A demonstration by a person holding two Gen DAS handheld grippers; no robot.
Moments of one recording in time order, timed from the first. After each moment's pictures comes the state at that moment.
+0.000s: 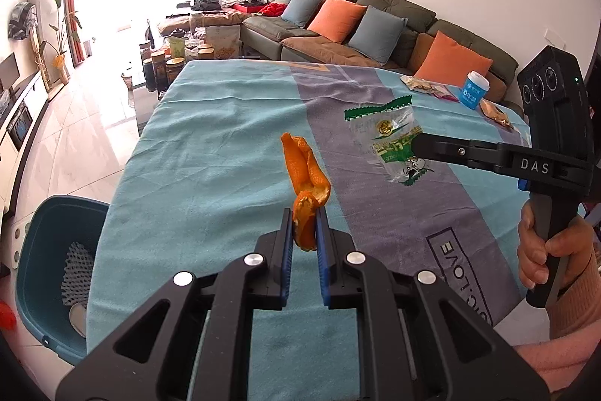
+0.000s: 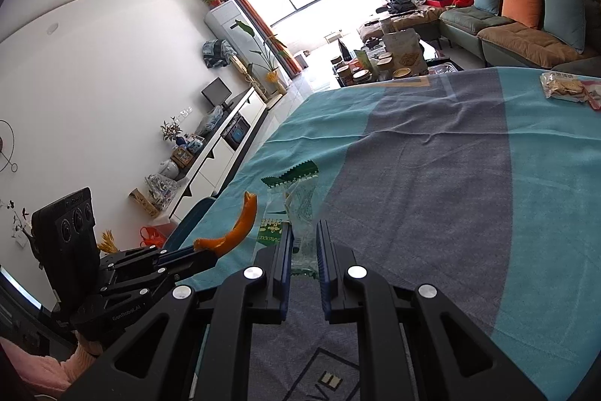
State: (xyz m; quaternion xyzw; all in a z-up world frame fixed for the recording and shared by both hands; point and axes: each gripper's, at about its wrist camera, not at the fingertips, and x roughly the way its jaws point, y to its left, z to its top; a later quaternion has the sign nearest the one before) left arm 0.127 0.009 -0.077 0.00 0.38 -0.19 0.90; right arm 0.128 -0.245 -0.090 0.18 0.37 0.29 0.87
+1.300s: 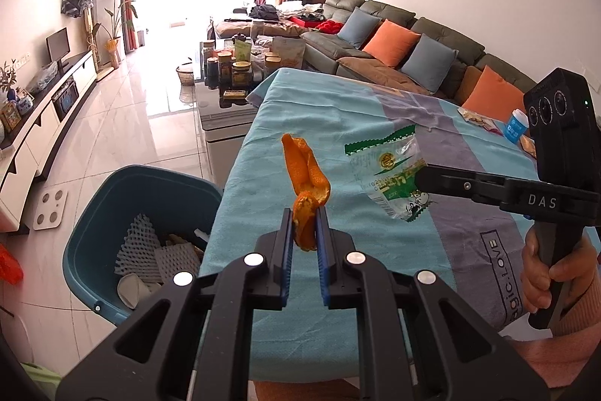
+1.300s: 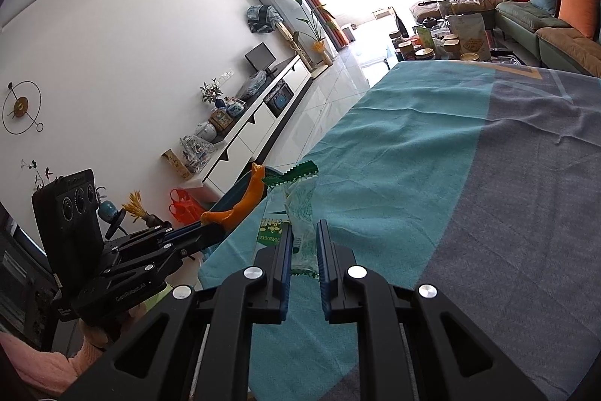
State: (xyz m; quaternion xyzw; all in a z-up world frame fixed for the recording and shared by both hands) left arm 0.094 0.102 -0.060 -0.03 0.36 -0.09 0.93; right arm 0.134 -0.141 -0.084 0.14 0.39 0.38 0.83
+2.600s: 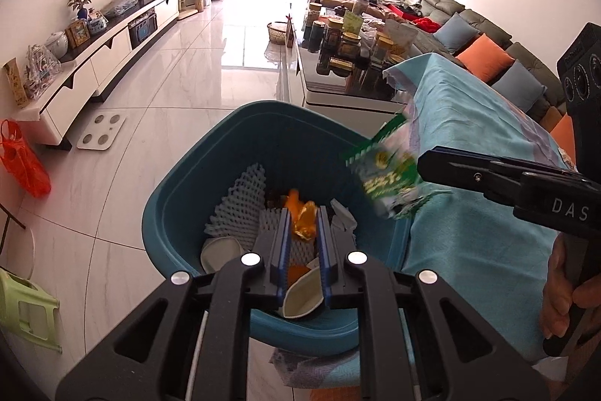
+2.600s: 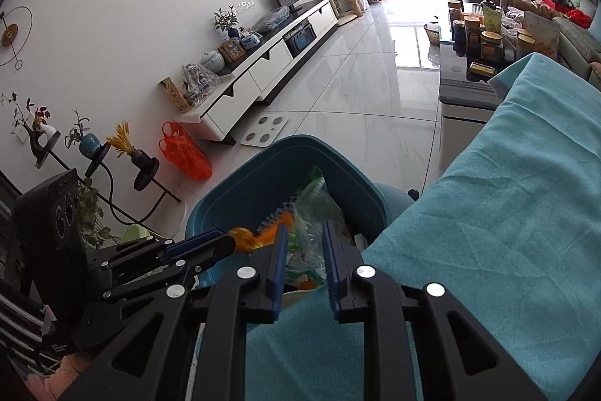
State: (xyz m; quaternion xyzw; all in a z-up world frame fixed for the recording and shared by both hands) left arm 0.115 0.247 -0.132 -0.12 0.42 0.06 0.90; right arm 0.175 0.050 -0.102 0.01 0.46 0.41 0.79
